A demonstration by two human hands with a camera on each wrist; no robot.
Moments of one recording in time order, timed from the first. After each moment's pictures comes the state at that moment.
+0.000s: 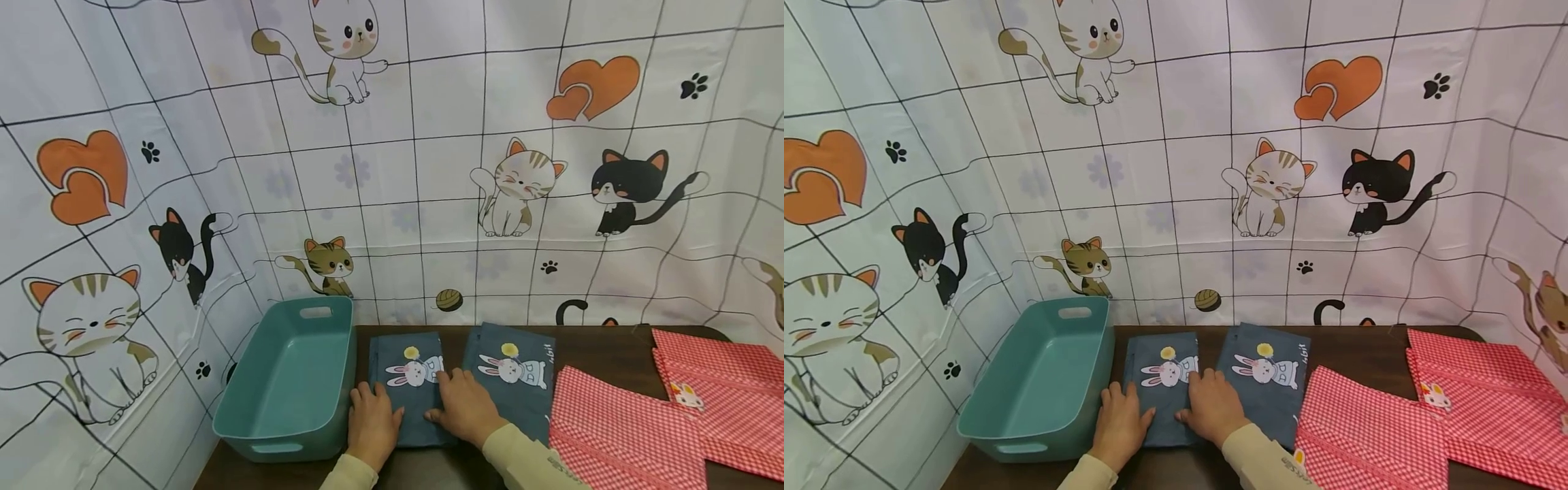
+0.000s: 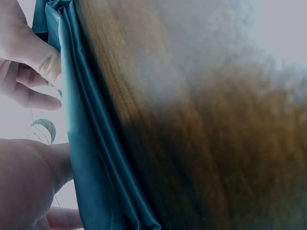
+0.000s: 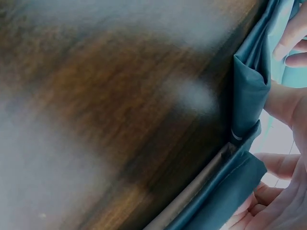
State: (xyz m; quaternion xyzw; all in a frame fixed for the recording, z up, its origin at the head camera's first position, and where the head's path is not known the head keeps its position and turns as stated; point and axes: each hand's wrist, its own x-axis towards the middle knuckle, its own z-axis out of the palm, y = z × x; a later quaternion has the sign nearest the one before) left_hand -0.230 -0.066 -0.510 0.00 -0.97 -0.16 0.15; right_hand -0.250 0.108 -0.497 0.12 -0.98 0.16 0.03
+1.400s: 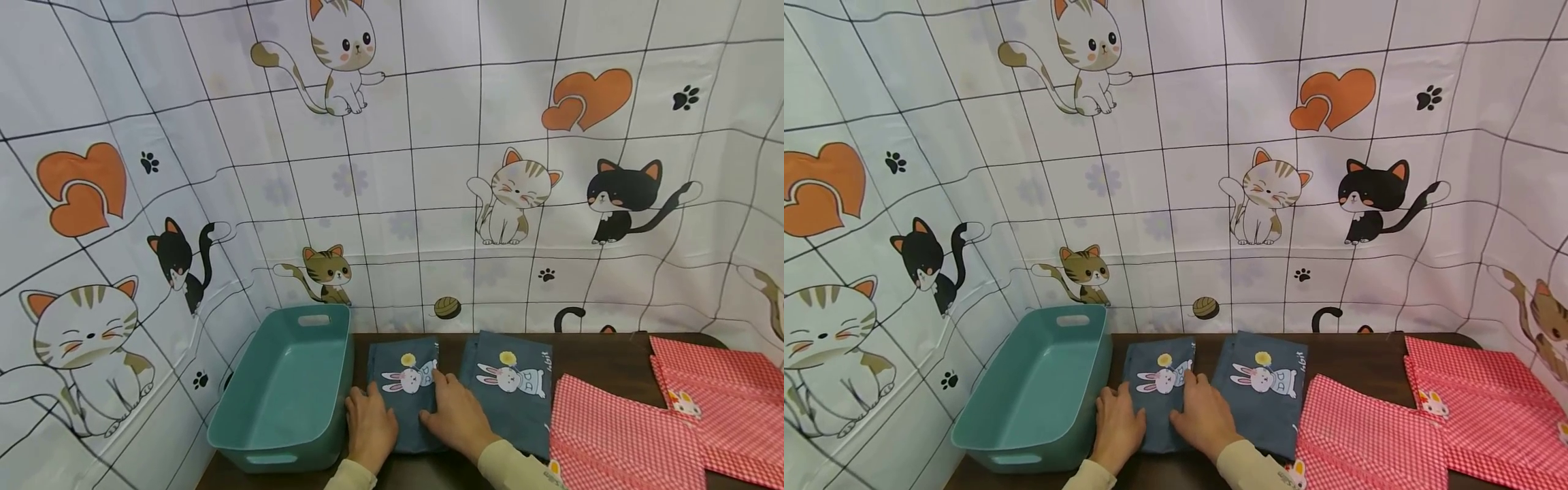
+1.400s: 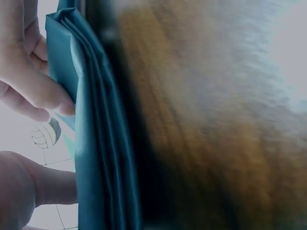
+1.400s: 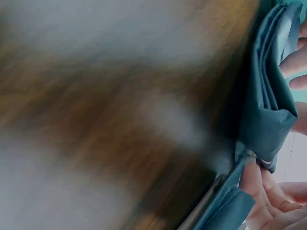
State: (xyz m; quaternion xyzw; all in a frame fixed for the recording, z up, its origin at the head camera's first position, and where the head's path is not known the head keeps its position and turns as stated) left_hand -0.239 -0.061 -0.502 0.06 -0.94 -0.29 0.18; right_hand -0.250 0.095 -0.492 0.06 -0.95 0.29 0.03
